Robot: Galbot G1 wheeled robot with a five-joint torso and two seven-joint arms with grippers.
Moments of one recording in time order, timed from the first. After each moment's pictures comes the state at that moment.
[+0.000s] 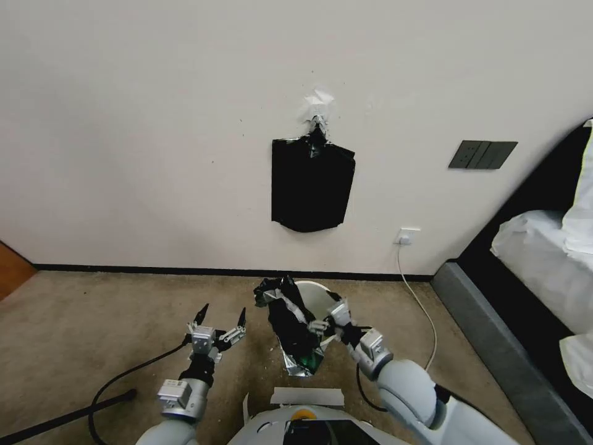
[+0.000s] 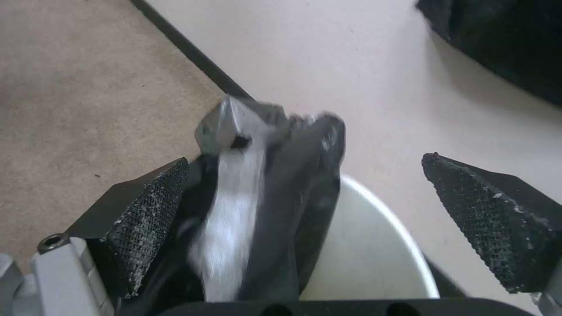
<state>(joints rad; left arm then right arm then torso) 1.94 -1.20 -0.44 -2.31 -0.14 -0.06 -0.22 -1.07 0.78 -0.21 2.27 0.29 -0.48 0.13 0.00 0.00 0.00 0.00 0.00</state>
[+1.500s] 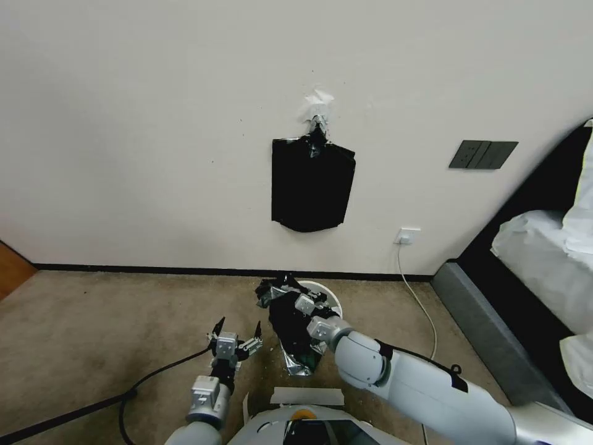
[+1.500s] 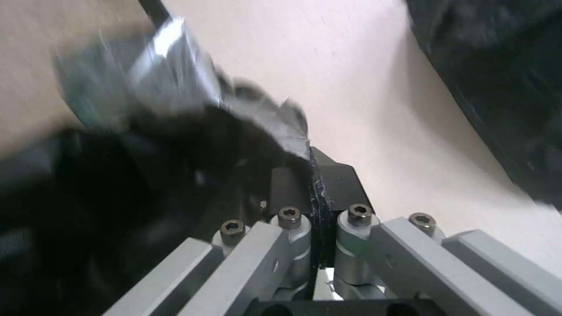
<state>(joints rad) 1.83 -1.18 -0.26 -2.36 -0.19 0.33 -0.44 -0.65 0.90 -0.62 2.09 0.22 -0.74 0.41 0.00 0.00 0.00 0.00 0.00</state>
